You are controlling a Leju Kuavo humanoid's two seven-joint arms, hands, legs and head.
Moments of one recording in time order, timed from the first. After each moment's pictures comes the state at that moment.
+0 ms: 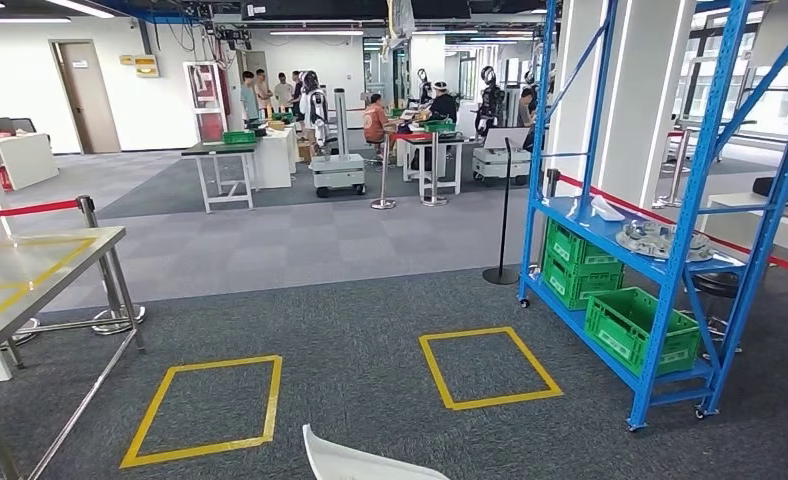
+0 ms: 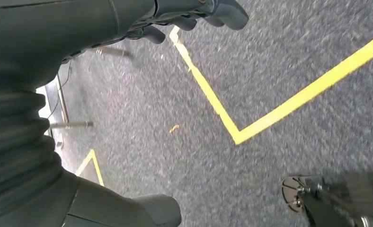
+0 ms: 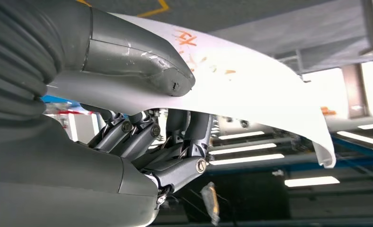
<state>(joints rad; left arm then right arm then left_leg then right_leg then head) -0.09 -0.05 0.33 -0.18 -0.84 0.00 0.16 -0.47 -0.17 0.88 -1.42 1.11 0.00 0.04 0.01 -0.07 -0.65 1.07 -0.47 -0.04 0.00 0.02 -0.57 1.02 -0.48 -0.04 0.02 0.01</state>
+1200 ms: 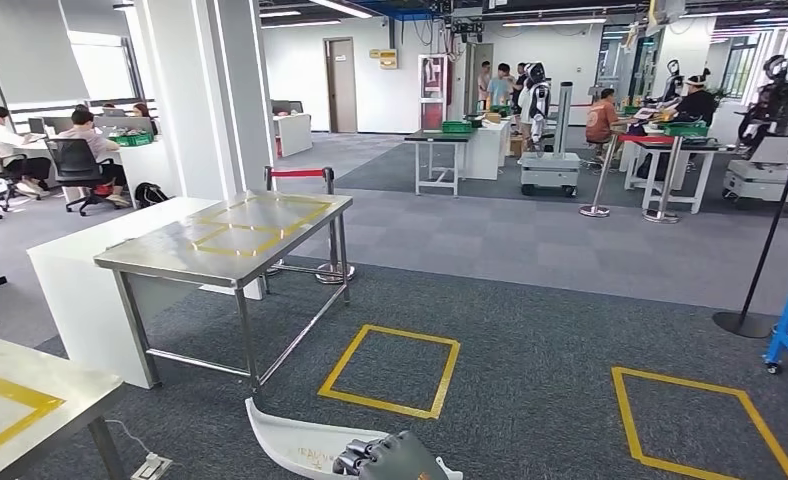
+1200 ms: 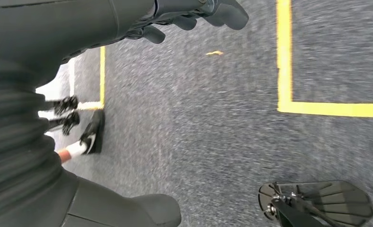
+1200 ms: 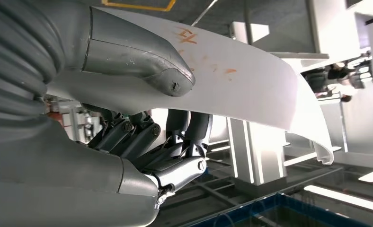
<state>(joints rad) -0.06 -0.03 0.40 -0.18 -0.76 0.04 0.13 -0.74 -0.07 0.98 -1.21 0.93 0.02 -0.07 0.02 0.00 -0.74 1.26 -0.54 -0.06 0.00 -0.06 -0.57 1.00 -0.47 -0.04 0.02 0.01</state>
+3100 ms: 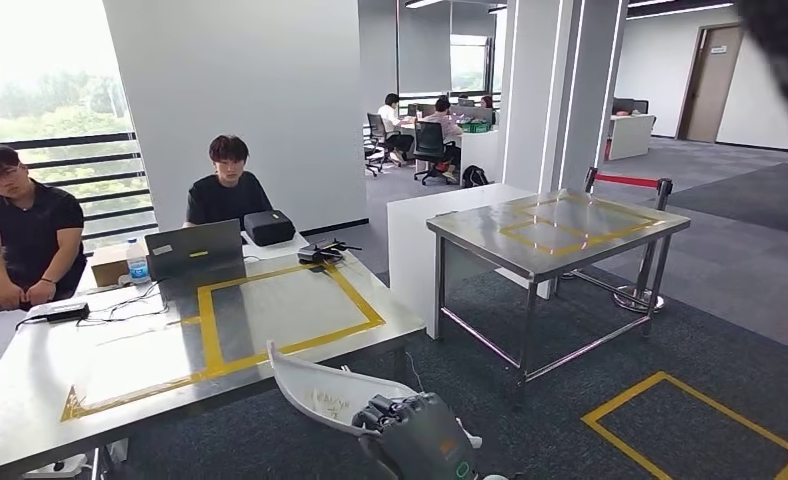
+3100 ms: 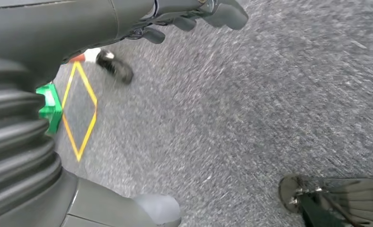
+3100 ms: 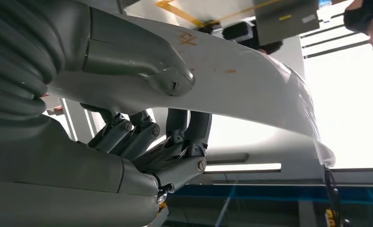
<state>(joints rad) -0.05 -0.03 0.43 -0.17 -0.76 0.04 0.12 -0.76 -0.09 0.90 -1.30 0.96 -0.02 -0.02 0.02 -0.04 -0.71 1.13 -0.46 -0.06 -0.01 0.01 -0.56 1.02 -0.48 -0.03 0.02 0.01</state>
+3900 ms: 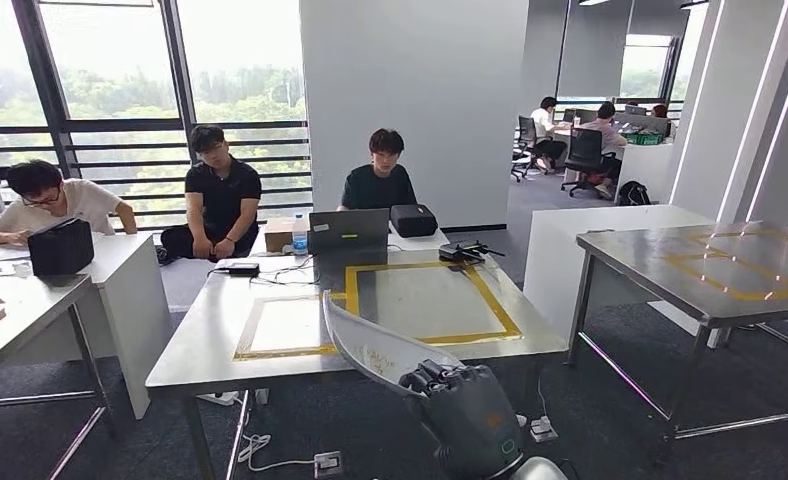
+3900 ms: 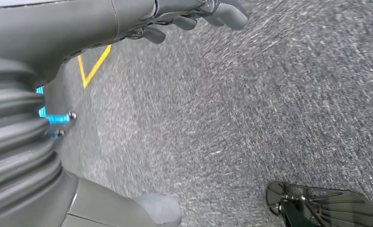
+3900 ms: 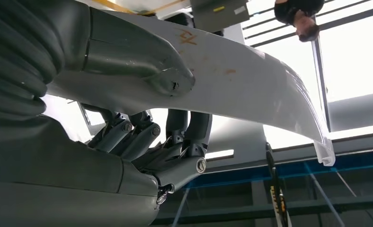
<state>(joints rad) -0.09 -0.05 0.44 -0.18 -0.77 0.03 0.18 -0.72 -0.10 0.72 -1.37 1.07 0.00 -0.01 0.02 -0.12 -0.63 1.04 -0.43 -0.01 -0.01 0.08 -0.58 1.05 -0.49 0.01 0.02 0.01</state>
